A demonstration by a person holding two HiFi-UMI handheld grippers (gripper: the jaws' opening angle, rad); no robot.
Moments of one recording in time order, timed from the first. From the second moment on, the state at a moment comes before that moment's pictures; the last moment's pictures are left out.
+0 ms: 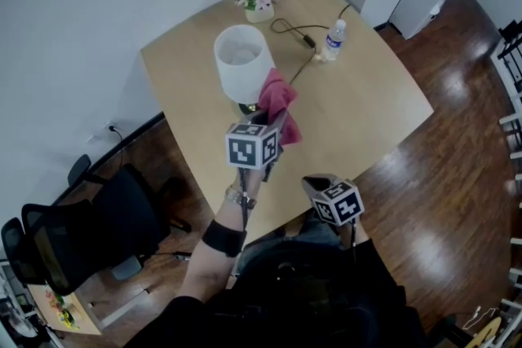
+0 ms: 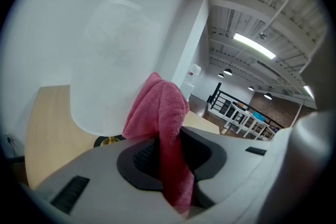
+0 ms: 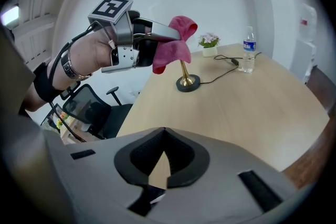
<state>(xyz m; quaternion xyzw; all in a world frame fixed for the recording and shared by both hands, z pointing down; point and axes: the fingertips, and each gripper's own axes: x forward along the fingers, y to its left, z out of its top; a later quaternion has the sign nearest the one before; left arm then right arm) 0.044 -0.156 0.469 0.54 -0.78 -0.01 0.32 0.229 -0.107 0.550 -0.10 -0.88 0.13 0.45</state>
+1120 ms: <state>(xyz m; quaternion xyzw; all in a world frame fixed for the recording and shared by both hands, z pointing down) -0.019 -0.206 0.389 0.29 -0.92 -0.06 0.26 0.133 -0.269 0.538 -0.36 -0.83 0.07 0.42</state>
